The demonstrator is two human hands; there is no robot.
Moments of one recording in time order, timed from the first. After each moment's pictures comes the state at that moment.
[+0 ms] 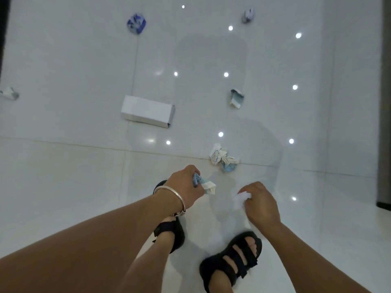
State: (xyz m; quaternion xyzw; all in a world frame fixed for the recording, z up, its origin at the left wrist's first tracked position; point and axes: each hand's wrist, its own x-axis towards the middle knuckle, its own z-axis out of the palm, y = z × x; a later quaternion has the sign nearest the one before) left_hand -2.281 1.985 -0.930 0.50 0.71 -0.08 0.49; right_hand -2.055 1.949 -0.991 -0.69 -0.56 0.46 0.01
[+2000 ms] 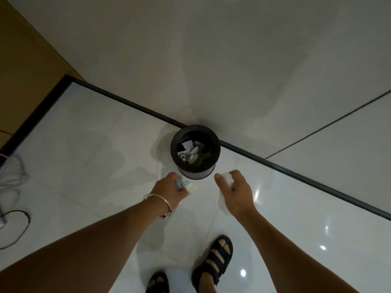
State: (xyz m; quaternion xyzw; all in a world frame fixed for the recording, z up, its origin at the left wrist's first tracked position) left_hand -2.771 1.035 -0.718 -0.34 0.84 0.37 0.21; right_hand -2.850 1.226 -0.732 0.04 -0.86 0.44 -0.27
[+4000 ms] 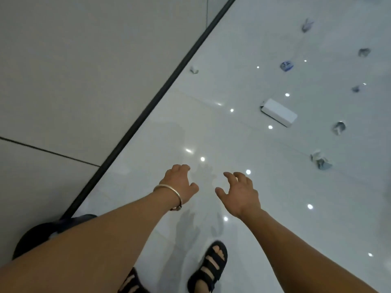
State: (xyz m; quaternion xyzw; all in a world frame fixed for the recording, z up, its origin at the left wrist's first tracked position) left_hand -2.675 1.484 -0.691 0.39 0.84 0.01 0.38; right_hand -2.497 1.563 -0.723 -0.50 -0.79 0.31 -0.16
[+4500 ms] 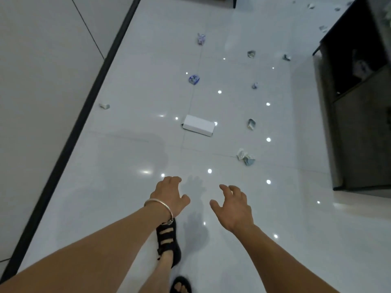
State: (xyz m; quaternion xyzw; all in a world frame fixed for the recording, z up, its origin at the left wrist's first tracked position) left_hand -2.533 1.695 -0.683 0.55 0.73 -0.02 0.40; right_hand -2.331 1.702 -0.699 -0.68 -0.65 0.34 -0.09
